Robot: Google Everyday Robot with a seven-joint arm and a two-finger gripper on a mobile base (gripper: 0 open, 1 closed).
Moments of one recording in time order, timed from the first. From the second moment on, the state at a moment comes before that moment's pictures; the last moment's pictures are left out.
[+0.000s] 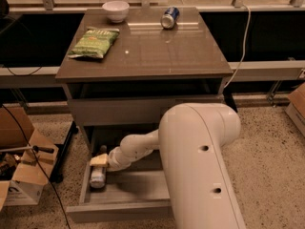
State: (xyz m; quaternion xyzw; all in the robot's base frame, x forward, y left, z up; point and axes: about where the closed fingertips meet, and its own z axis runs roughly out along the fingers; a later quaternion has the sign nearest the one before) arm 0.602 0.193 0.378 -0.01 0.95 0.31 0.06
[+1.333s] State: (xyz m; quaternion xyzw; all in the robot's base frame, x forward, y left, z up) arm 0.602 0.191 0.378 -0.01 0.95 0.31 0.06
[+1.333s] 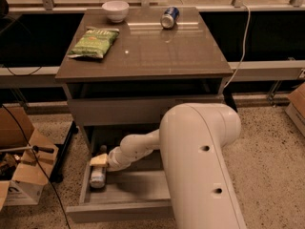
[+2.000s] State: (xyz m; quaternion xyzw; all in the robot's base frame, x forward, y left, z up) arm 0.602 0.191 0.379 -0.01 0.95 0.31 0.06
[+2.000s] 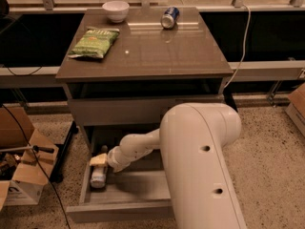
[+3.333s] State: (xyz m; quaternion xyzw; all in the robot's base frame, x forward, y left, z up) arm 0.602 0.191 0.385 -0.01 0.95 0.31 0.06
